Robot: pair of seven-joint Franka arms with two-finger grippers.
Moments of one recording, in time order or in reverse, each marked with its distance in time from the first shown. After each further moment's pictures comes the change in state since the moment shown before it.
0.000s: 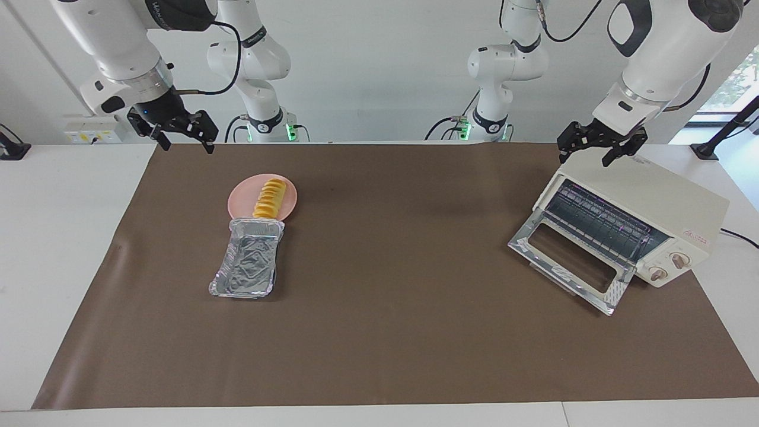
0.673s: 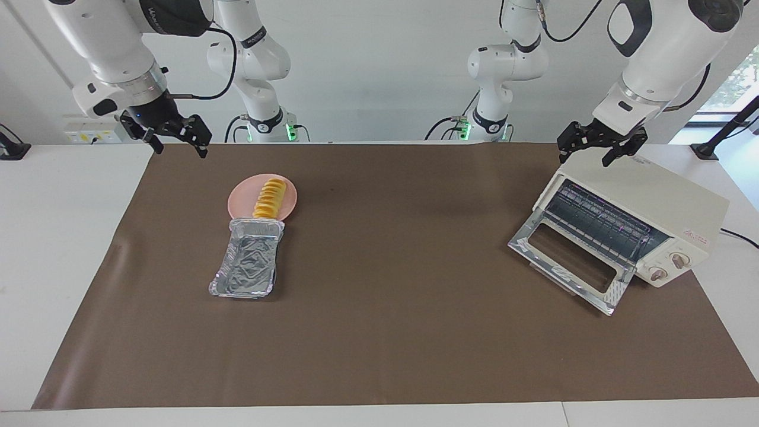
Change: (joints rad) left arm 0.000 0.000 0.000 0.000 0.000 0.000 0.000; right arm -0.013 0.005 -0.001 0.001 -0.022 0.034 -0.003
